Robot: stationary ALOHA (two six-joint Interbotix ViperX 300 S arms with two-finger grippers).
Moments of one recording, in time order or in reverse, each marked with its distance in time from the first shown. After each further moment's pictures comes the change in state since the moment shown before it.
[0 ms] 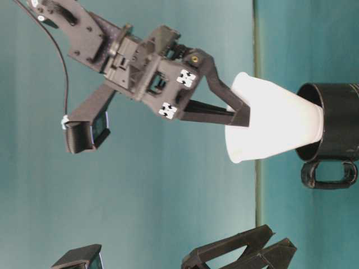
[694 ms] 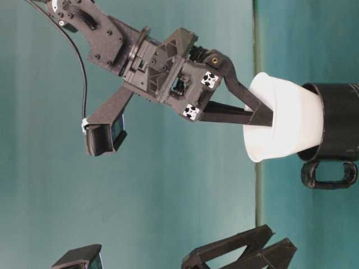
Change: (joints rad) left arm -0.002 0.000 -0.002 0.002 0.000 0.000; right arm -0.005 0.032 0.011 -0.002 -0.014 0.000
